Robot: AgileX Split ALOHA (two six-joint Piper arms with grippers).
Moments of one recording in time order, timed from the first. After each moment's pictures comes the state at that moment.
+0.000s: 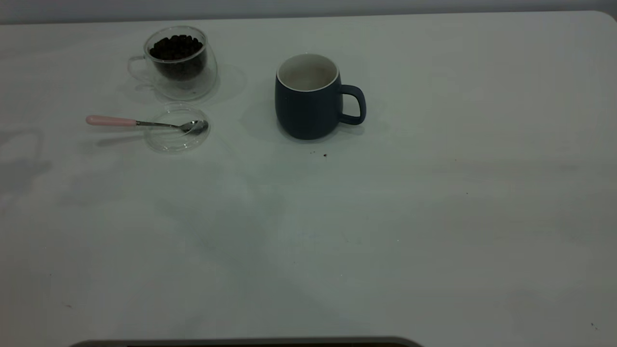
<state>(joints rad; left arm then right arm) 0.27 1.91 -1.18 -0.19 0.65 0.02 0.05 0.03 -0.47 -0.02 1.12 0.01</state>
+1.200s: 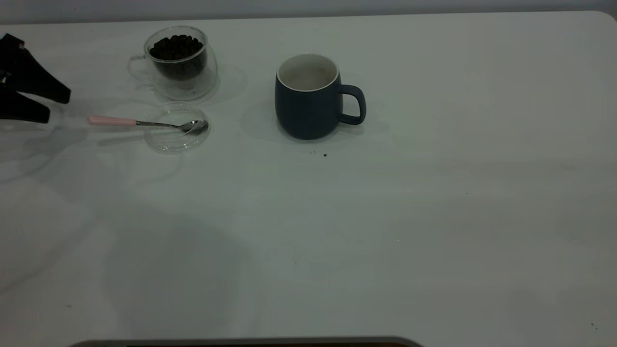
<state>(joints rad) 0.40 2.48 -1.53 -0.98 0.80 1.00 0.05 0.03 -0.47 -0.02 1.12 0.01</state>
